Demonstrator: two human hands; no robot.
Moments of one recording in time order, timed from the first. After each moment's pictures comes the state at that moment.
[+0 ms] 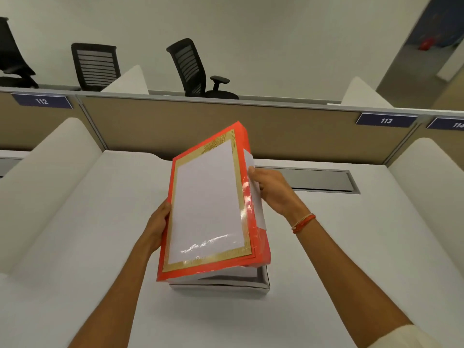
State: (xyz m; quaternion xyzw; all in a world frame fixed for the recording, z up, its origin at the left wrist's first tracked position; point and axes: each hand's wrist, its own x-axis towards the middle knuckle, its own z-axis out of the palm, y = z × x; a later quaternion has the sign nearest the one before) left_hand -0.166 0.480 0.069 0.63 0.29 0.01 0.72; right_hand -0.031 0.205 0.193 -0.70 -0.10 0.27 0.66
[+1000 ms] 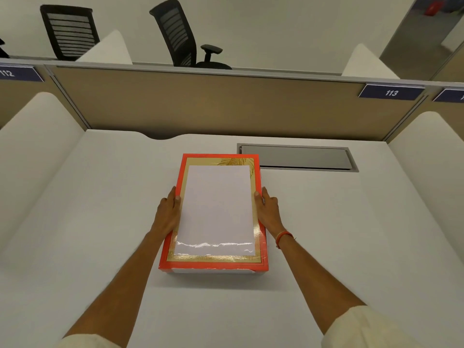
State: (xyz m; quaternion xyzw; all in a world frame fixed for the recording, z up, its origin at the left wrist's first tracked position) left_hand -0.144 0.453 0.016 0.88 0.26 0.01 0.39; right_hand -0.040 0.185 0.023 -0.88 0.01 0.16 0.44
